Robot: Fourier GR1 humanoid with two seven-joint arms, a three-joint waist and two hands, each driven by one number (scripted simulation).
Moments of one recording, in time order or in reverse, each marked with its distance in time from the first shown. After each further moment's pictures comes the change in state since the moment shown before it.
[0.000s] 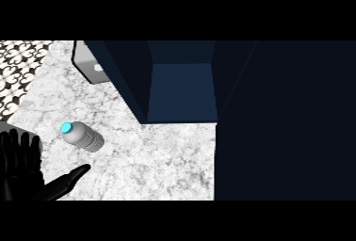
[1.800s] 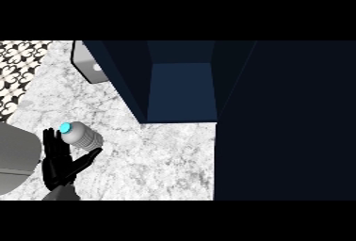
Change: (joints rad) left arm -0.468 0.099 0.321 1.182 0.170 -0.354 -0.625; right arm 0.253 -0.003 -0.098 0.006 0.003 0.147 -0.253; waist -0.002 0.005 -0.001
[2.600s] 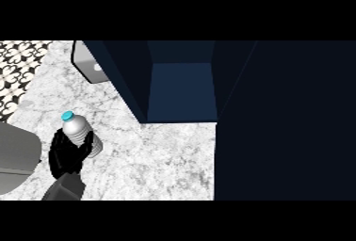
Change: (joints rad) left arm -0.144 0.028 0.049 0.217 0.067 -0.179 -0.125; right arm 0.008 -0.003 -0.038 0.003 -0.010 0.019 -0.002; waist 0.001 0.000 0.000
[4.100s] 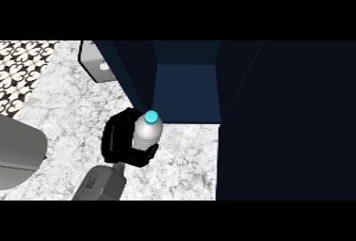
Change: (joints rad) left arm 0.113 -0.137 -0.620 -0.666 -0.032 0.164 0.241; right arm -0.058 0.008 -0.033 0.016 -0.018 -0.012 0.011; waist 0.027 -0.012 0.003
